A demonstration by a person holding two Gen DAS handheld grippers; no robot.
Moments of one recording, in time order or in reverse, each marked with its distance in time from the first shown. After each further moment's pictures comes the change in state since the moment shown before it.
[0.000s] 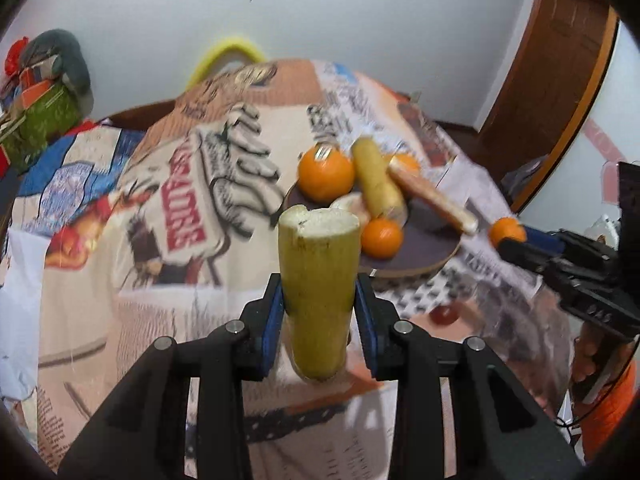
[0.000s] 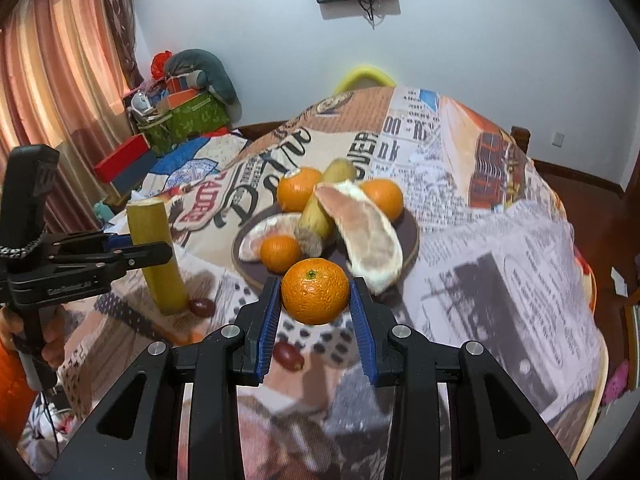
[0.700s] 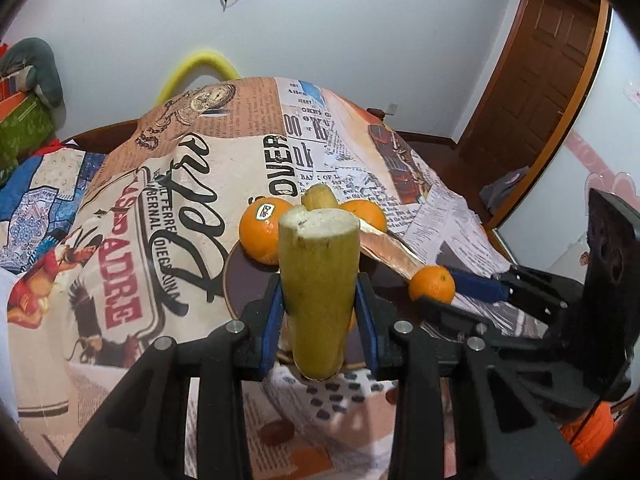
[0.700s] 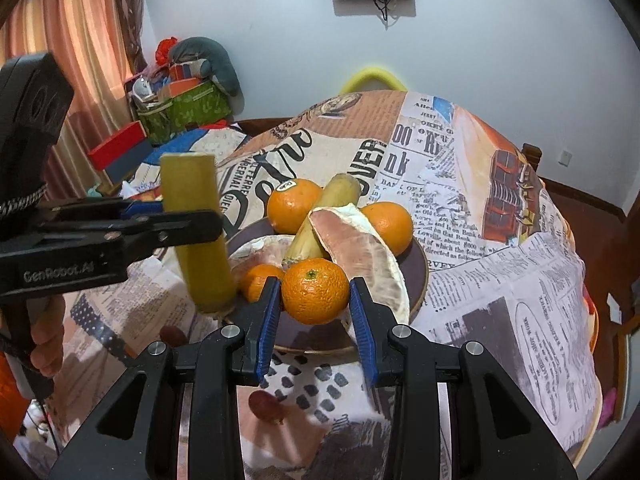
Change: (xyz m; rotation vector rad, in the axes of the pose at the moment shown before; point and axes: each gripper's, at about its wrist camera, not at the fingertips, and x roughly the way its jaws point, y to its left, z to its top) left arm 0.043 -0.030 0.053 0.013 -0.024 -0.075; right arm 0.036 -0.001 0.022 -0.075 0.026 -0.010
